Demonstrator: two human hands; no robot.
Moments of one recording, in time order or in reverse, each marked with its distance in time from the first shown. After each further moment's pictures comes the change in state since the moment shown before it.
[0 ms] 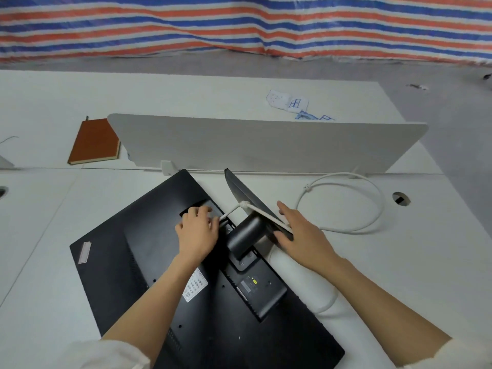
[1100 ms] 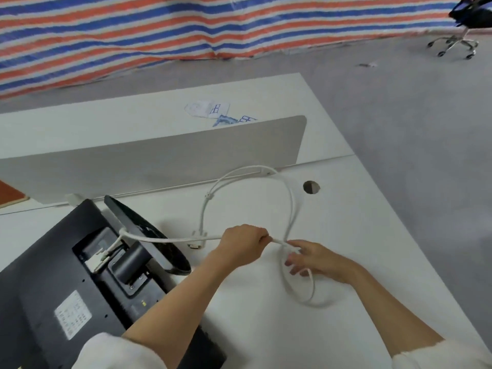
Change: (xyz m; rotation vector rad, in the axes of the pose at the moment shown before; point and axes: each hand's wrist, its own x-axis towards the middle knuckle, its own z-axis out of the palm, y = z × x) left_hand -0.082 0.290 0.110 0.407 -0.486 0.646; right_hand -0.095 0.257 -0.095 0.866 -0.339 0.405
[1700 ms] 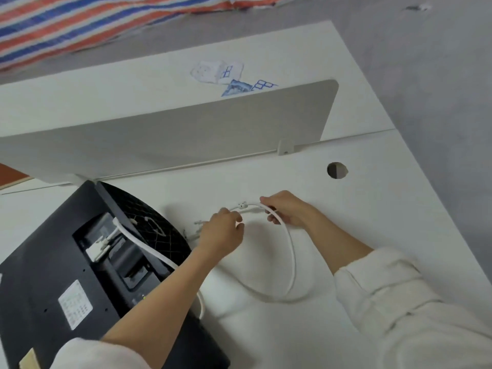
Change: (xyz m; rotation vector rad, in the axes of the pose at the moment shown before) left_hand 0.026 -0.060 0.034 -0.166 -0.003 -0.441; right_hand 0.145 -0.064 0.013 0.154 0.099 0.118
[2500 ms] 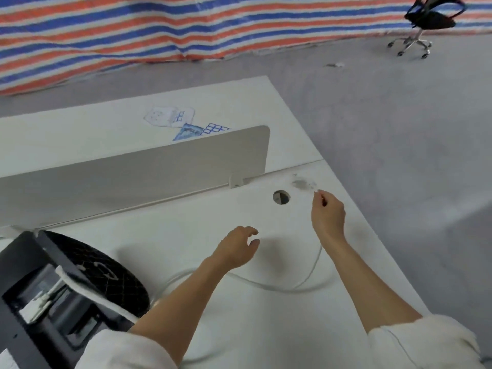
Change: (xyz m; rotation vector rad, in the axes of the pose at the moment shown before) left_hand 0.018 0.099 0.010 -0.190 -0.150 0.348; right_hand -0.109 0.018 -0.113 -0.015 0.992 -0.439
